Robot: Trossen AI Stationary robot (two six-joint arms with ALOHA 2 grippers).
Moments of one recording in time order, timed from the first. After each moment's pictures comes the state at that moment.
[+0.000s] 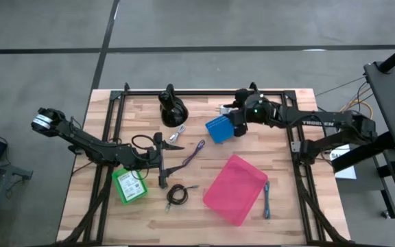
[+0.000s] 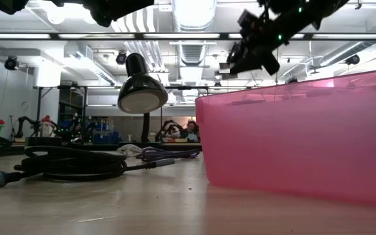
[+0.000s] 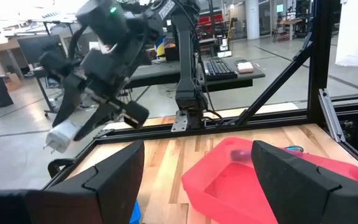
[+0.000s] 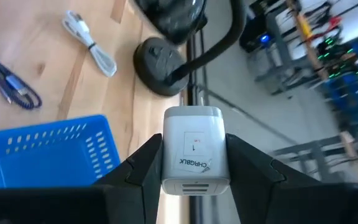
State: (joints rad) left arm -0.38 1.16 0.57 0.64 -0.51 0.14; right arm -0.32 1.27 0.86 -0.10 0.17 -0.73
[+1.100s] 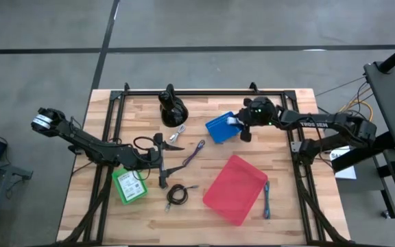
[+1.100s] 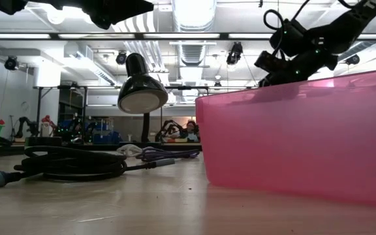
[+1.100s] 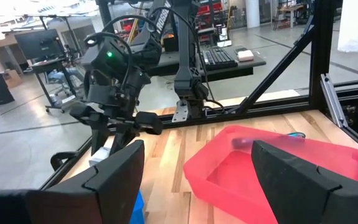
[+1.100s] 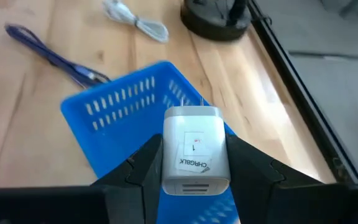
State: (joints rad) left arm -0.38 1.16 0.56 0.59 -0.51 0.15; right arm -0.52 1.27 0.55 0.12 -0.20 -0.33
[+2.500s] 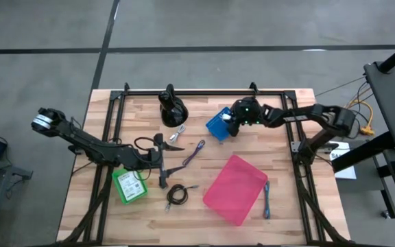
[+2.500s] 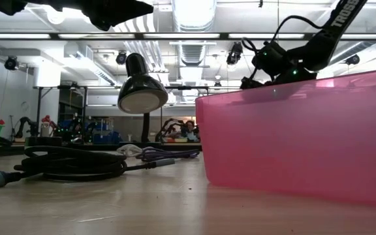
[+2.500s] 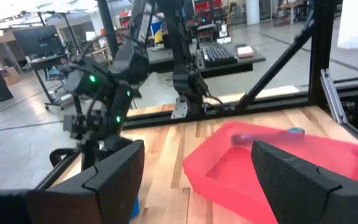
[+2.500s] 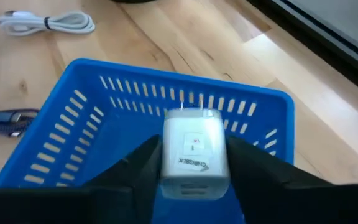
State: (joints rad) left arm -0.38 1.17 0.56 0.58 -0.51 0.14; right arm -0.53 1.55 0.63 0.21 -0.06 0.09
